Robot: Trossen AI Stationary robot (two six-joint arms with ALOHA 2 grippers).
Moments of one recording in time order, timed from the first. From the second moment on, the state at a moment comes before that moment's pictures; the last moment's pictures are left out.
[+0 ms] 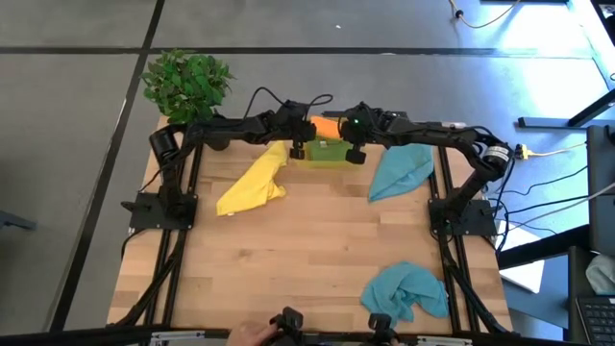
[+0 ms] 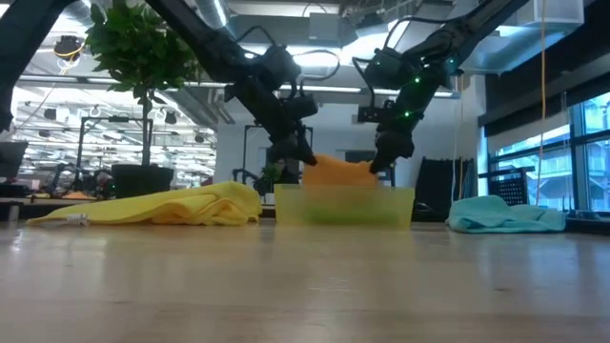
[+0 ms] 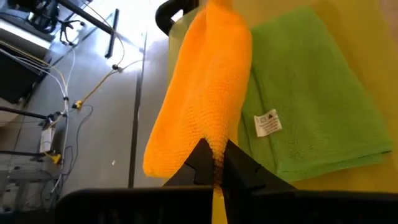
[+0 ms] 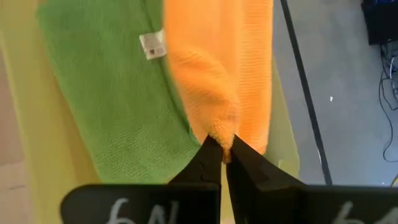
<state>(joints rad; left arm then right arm) 0.53 1.87 1.26 -0.03 -0.06 0.79 -0.57 1.66 1.09 -0.34 0.22 -0.50</state>
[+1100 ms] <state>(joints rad) 0.49 1.87 1.26 -0.26 0.14 0.73 -0.51 1.65 1.03 -0.44 0.03 -0.42</state>
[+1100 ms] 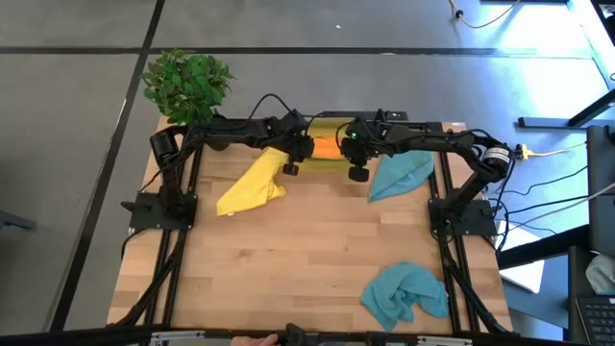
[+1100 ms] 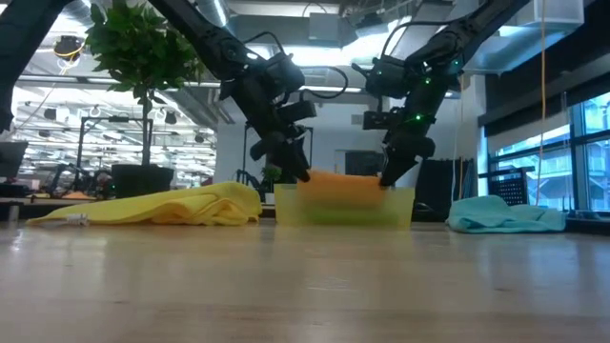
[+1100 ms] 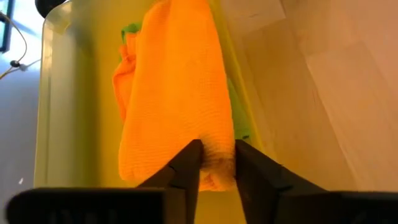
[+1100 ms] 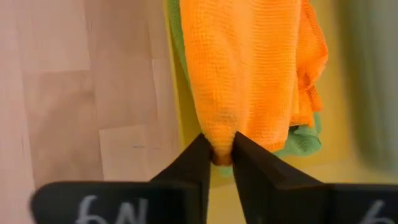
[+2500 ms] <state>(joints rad) 0.42 0.88 0.33 0.69 0.26 0.09 -0.37 0.90 0.39 0.45 -0.34 -0.16</state>
